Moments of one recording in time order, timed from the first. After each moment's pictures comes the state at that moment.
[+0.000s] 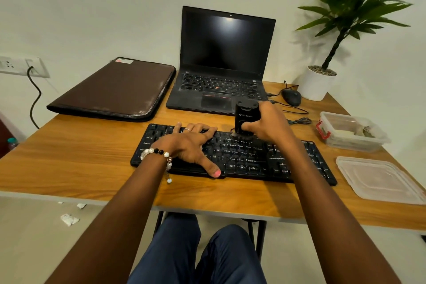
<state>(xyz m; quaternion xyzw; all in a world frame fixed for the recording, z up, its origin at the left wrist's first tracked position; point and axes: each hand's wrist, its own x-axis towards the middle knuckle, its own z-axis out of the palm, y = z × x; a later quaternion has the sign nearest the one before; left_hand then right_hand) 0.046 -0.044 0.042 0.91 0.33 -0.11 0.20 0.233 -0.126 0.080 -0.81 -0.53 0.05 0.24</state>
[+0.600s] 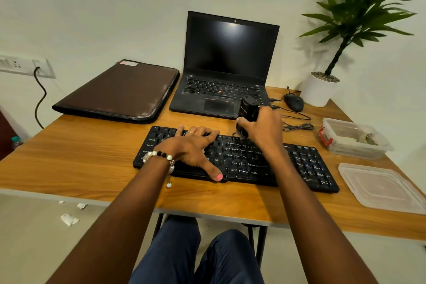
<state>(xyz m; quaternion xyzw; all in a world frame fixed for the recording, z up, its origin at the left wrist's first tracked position) 0.047 -0.046 0.041 0.91 0.33 -0.10 0.20 0.221 -0.112 0.061 -0.81 -0.47 -0.03 0.36</state>
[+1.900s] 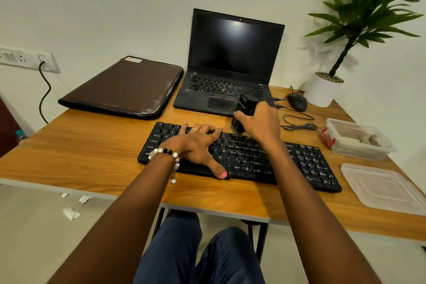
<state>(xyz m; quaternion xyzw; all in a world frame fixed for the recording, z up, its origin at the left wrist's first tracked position) 0.046 -0.049 0.041 0.92 0.34 -0.09 0.19 0.208 -0.102 0.069 -0.83 -0.46 0.01 0.33</state>
